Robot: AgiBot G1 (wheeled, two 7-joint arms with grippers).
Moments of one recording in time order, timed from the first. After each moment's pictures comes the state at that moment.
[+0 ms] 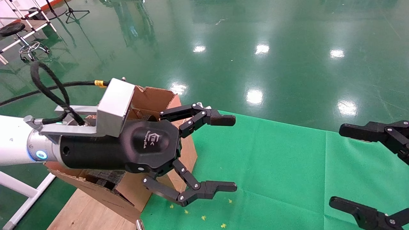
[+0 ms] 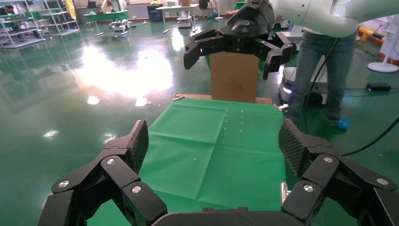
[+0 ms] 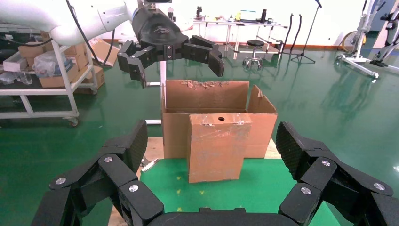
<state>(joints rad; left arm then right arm) -1.08 0.61 0.28 -1.28 0.73 1.49 -0.19 1.09 -0.59 -0.34 1.26 -0.69 -1.47 0.15</state>
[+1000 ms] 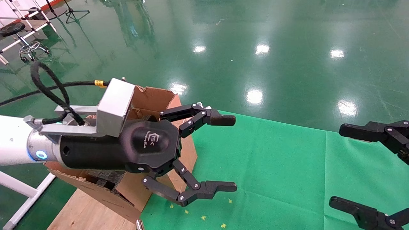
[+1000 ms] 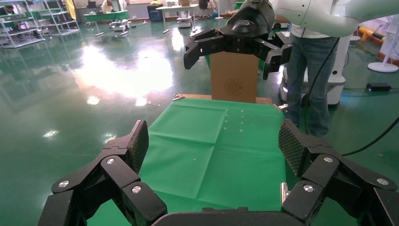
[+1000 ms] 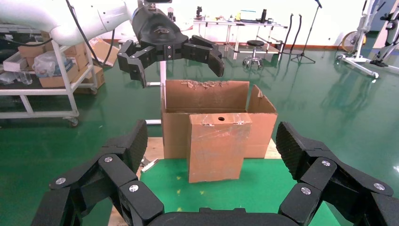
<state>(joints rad) -1.08 0.61 0.28 -1.28 0.74 1.49 -0.19 1.09 -0.59 -0.34 1.26 -0.69 -1.47 0.15</state>
